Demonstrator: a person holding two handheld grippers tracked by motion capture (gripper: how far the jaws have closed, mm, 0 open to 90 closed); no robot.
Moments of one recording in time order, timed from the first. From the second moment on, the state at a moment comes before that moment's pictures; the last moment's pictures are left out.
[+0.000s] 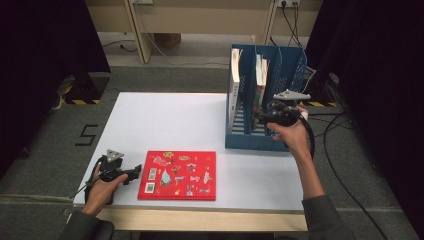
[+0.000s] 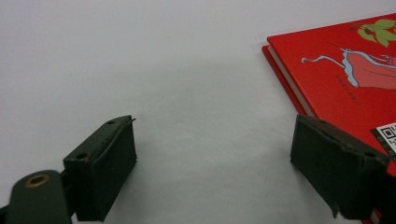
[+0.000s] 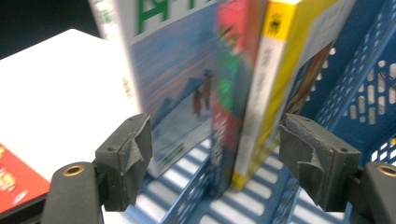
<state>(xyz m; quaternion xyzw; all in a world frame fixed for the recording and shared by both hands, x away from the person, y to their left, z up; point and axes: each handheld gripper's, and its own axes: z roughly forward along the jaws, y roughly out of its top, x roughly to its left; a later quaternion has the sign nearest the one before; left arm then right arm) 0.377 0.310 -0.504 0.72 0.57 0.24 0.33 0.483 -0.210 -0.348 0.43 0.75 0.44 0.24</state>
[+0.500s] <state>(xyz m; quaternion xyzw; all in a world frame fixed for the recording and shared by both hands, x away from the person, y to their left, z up) 0.376 0.310 -0.504 0.72 0.57 0.24 0.33 0.426 -0.187 -0.404 0.43 0.76 0.45 0.17</state>
